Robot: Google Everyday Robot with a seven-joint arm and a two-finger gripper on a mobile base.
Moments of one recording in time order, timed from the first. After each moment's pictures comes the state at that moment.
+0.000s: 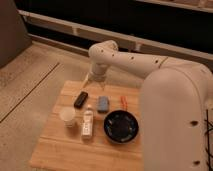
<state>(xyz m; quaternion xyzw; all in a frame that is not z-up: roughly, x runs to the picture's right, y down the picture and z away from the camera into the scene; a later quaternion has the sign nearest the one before) -0.077 -0.005 0.823 -0.31 0.14 0.67 0.66</state>
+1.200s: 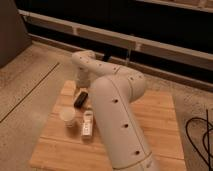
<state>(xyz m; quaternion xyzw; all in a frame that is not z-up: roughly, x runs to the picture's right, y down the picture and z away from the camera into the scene) -0.154 0.049 0.932 -0.40 0.22 0.57 0.68</state>
